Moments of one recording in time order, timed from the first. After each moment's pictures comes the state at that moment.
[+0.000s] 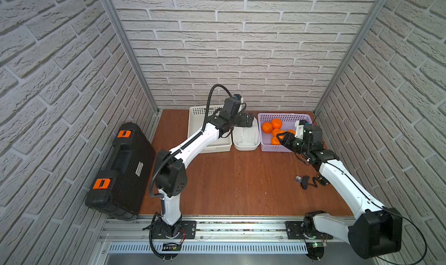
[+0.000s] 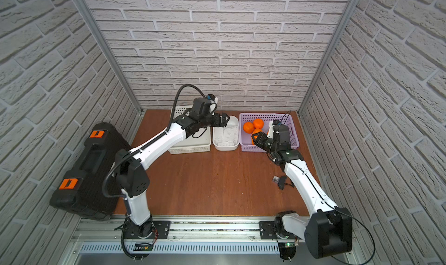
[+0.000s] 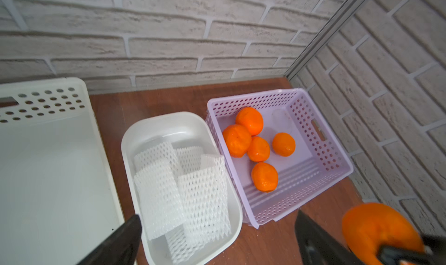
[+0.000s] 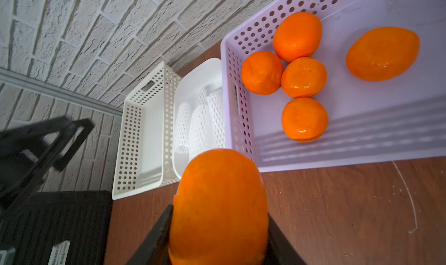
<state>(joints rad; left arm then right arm) -0.67 1.79 1.67 -0.38 -0.01 -0.37 0.06 1.23 0.94 -0.32 -0.26 0.68</state>
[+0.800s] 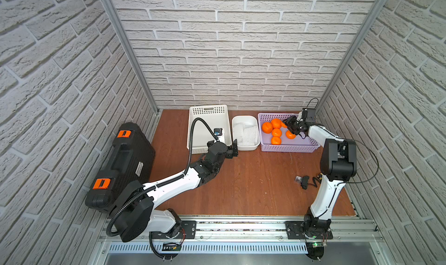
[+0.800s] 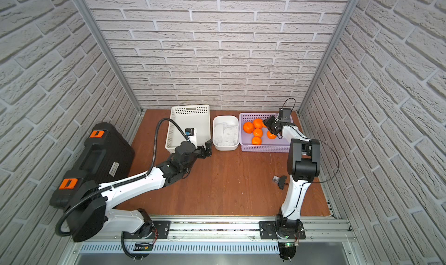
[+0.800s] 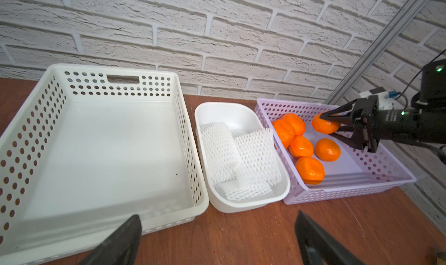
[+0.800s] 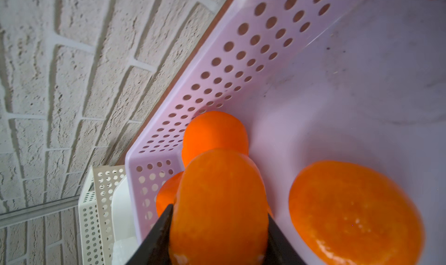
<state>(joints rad) -0.82 1.33 0.78 0.22 -0.46 -0.41 -0.19 2.05 1.49 -0.22 -0.34 0.81</state>
